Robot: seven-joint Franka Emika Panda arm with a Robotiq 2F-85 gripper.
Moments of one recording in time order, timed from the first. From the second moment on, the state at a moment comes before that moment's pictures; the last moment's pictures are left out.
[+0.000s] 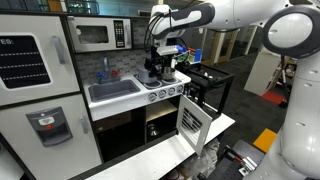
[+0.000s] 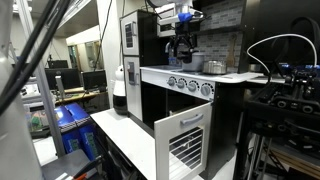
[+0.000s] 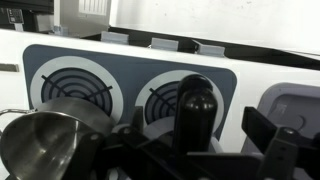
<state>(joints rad) 0.09 0.25 0.03 -1.59 -0.01 1.88 0.12</state>
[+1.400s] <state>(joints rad) 0.11 0.02 0.09 -1.57 -0.05 1.74 0.12</state>
